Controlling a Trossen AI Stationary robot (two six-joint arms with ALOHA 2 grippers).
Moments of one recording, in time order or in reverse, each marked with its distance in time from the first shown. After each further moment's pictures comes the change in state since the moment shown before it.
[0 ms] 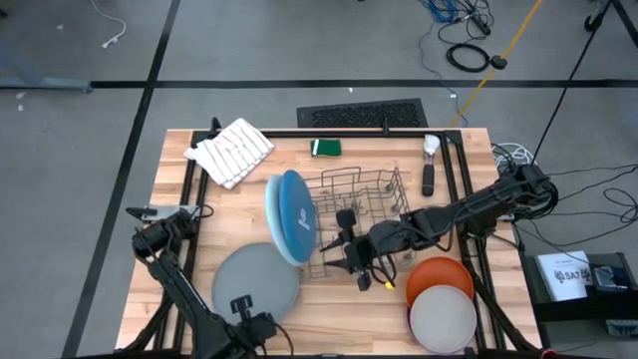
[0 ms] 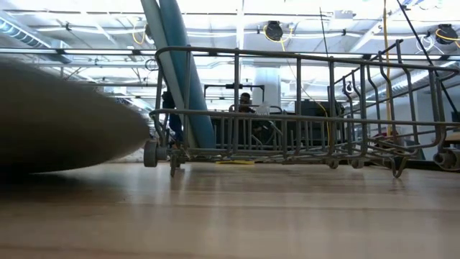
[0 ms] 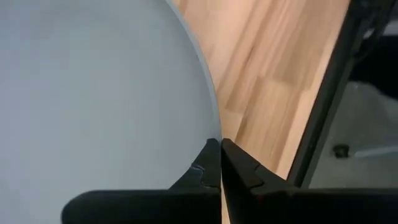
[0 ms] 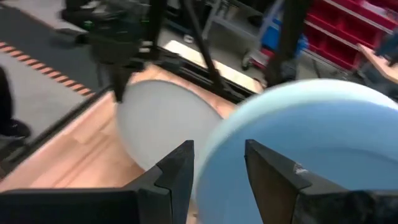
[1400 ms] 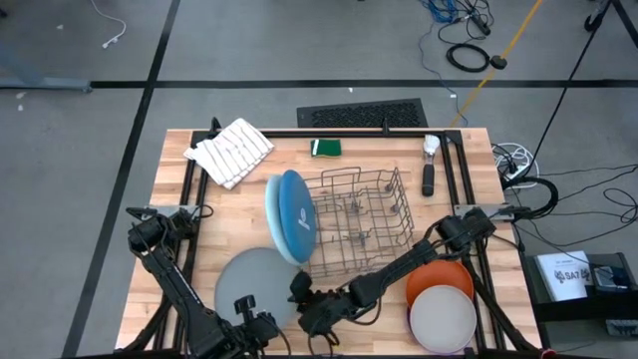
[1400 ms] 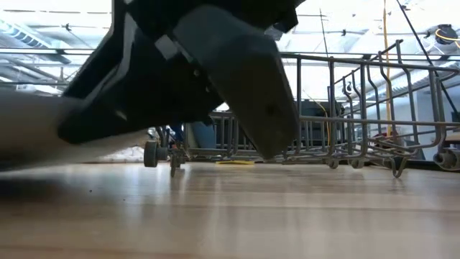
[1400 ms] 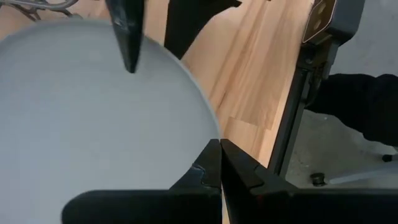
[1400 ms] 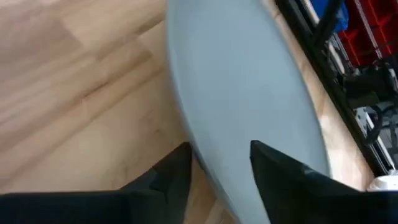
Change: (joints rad) left arm -0.001 -0.053 0.002 0.078 -0.104 0.024; right arm 0.148 0.762 0.488 -0.067 0.264 -0.276
